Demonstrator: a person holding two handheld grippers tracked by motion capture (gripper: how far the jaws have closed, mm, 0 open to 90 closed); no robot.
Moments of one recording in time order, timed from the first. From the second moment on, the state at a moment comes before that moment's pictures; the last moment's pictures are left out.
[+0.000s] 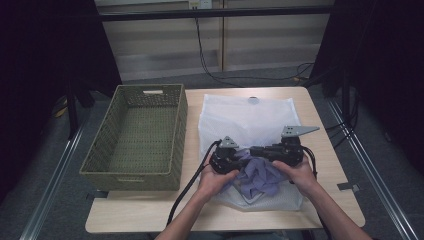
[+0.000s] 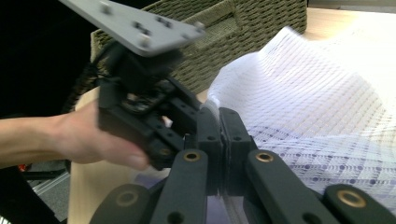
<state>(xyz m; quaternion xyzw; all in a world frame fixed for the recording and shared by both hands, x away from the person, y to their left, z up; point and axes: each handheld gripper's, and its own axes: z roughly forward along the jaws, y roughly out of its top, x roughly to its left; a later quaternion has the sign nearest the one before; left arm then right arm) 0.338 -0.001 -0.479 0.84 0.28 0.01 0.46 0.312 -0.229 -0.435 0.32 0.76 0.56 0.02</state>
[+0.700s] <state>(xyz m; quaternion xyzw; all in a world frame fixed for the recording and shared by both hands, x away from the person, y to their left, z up) 0.333 0.006 -0.496 0.84 0.28 0.00 0.46 0.294 -0.226 -0.463 0.32 0.79 0.53 -0.01</state>
